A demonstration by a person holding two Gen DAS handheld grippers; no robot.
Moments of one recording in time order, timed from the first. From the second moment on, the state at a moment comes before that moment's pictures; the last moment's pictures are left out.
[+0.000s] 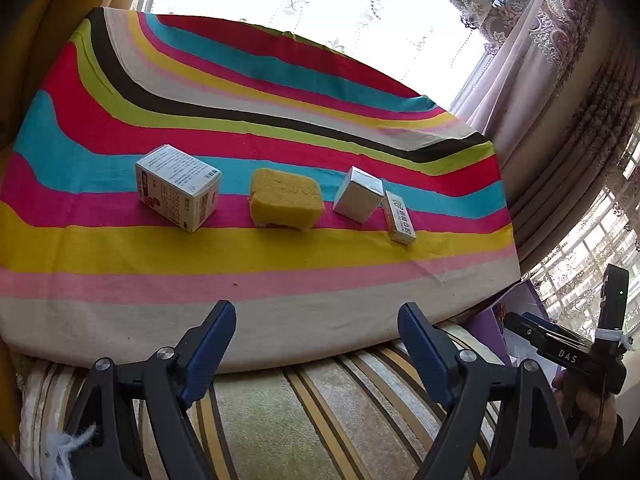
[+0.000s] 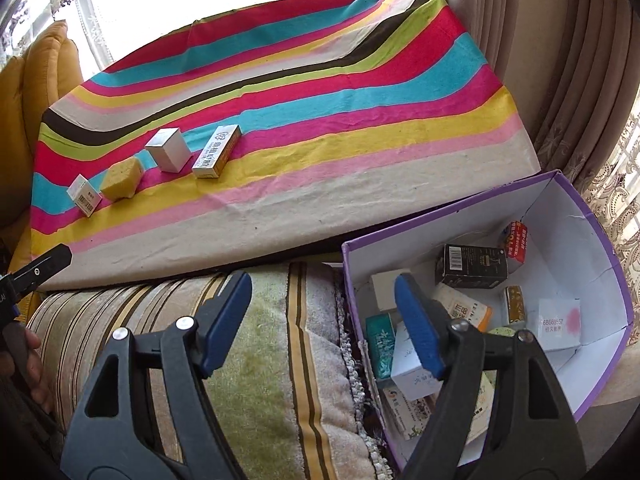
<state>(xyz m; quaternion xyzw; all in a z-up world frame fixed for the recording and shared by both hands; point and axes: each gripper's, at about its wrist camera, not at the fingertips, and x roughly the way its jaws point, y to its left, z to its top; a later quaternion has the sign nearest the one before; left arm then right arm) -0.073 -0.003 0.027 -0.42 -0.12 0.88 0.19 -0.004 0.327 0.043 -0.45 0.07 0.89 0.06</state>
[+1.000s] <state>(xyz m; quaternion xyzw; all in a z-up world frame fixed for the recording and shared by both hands) -0.191 -0.060 0.004 -0.43 0.01 0.89 0.16 -0.141 0.250 0.022 -0.45 0.04 0.89 0.03</state>
